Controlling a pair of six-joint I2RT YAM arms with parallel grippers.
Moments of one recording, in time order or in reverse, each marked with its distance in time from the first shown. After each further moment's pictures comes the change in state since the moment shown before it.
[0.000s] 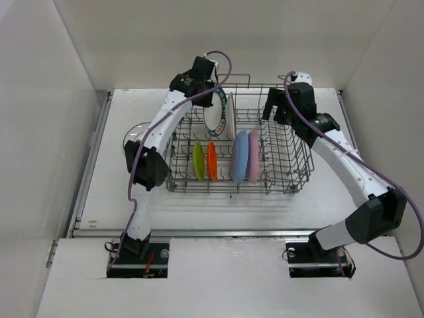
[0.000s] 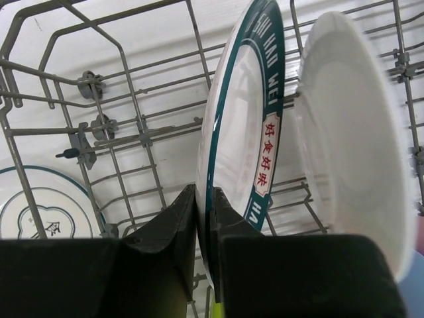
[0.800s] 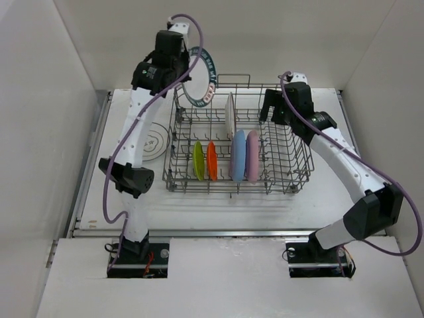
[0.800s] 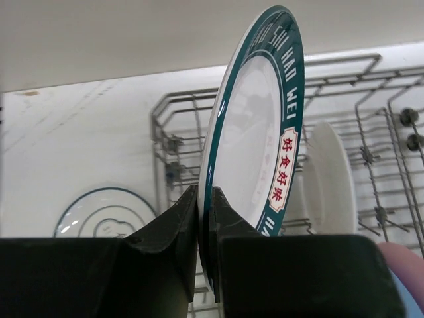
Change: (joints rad) left arm 0.061 -0.180 0.164 -0.034 -0.065 0.016; right arm 0.000 0.024 0.012 -0.007 -0.027 -0.011
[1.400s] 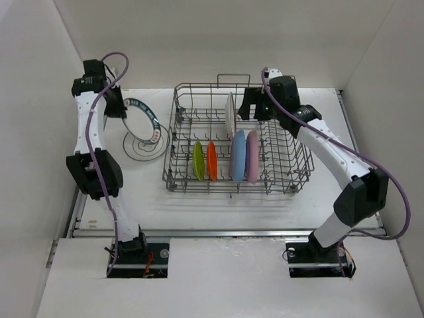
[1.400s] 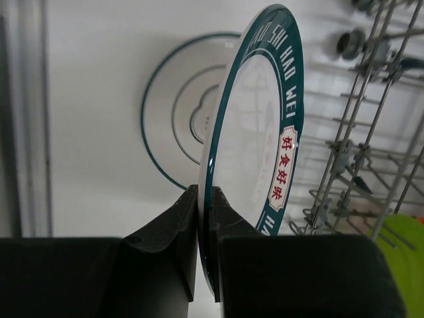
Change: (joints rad) left arm 0.597 -0.121 -0.449 -0.105 0.299 0.079; right arm 0.045 0.127 0.097 0.051 -0.269 -0.059
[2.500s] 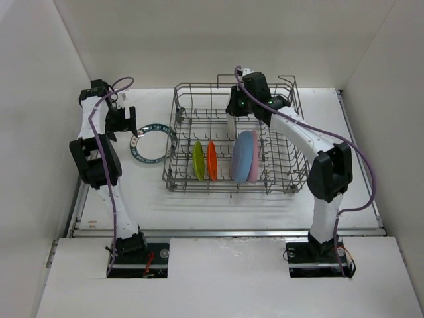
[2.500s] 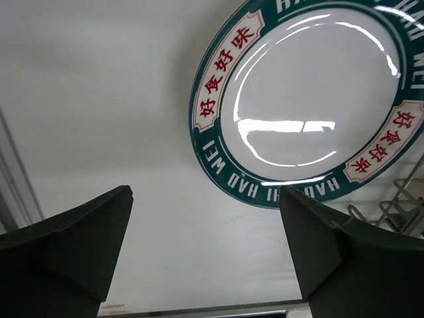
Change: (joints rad) left arm 0.071 0.230 -0.131 -0.037 0.091 0.179; right arm 0.077 0.351 0.270 0.036 -0.068 0.042
